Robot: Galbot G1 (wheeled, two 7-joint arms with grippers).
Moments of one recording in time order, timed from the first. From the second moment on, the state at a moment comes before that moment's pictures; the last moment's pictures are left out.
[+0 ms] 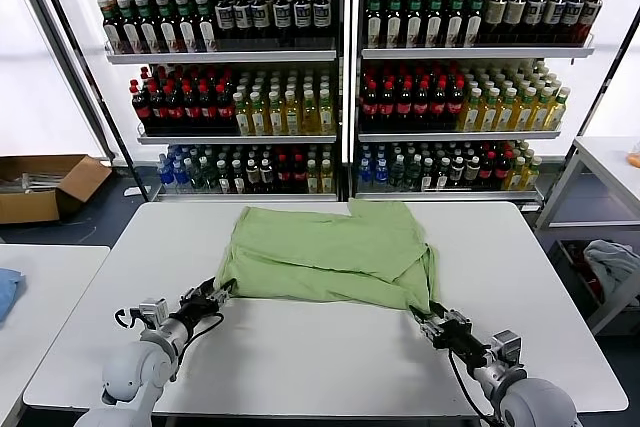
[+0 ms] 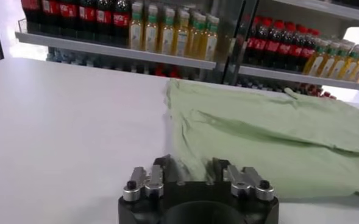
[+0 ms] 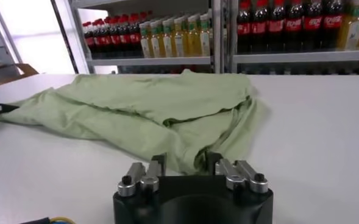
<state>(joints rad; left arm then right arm) 1.15 -1.19 -0.52 -1.64 -0.50 0.49 0.15 -1.35 1.06 0.48 1.84 0.50 -0.34 -0.25</state>
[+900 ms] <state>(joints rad) 1.35 -1.13 -0.59 -1.84 -0.49 0.53 0.17 -1.51 0.93 0.57 1.95 0.57 -0.34 -0.30</state>
